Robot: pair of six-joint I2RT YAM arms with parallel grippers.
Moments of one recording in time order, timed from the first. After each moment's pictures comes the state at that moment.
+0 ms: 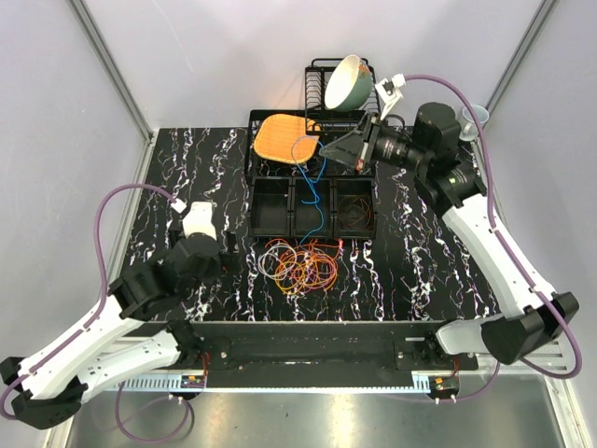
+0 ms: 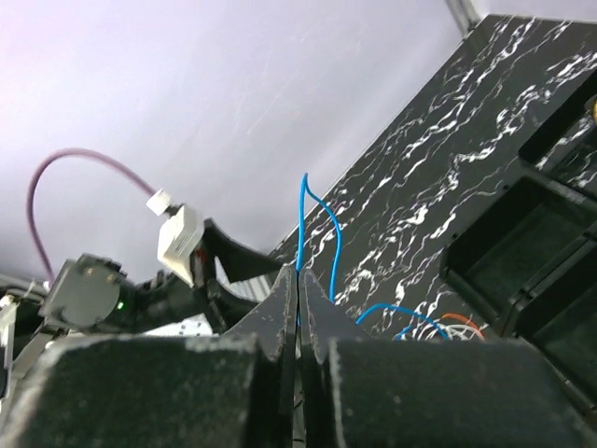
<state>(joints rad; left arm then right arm) -0.89 0.71 0.92 -0.95 -0.59 -0.58 0.44 1.34 1.51 -0.21 -0.68 0.66</state>
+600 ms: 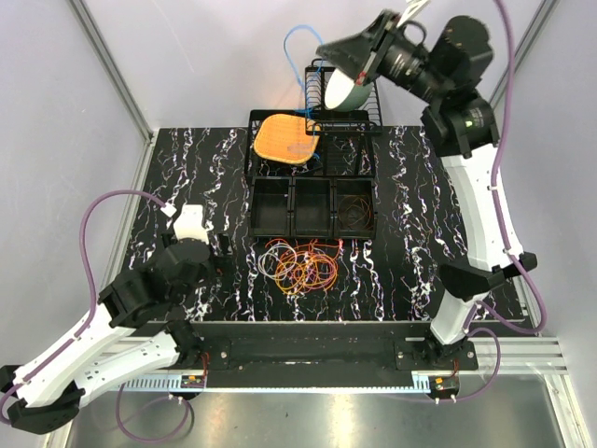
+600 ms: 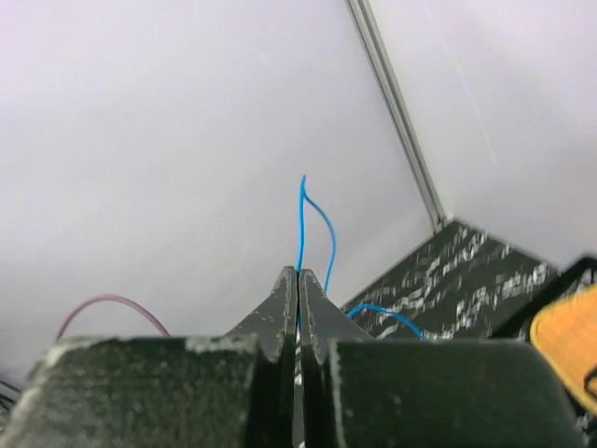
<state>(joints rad) -0.89 0.63 0.91 -0.95 -0.60 -0.58 0.44 1.76 2.42 -0.42 -0.56 0.61</state>
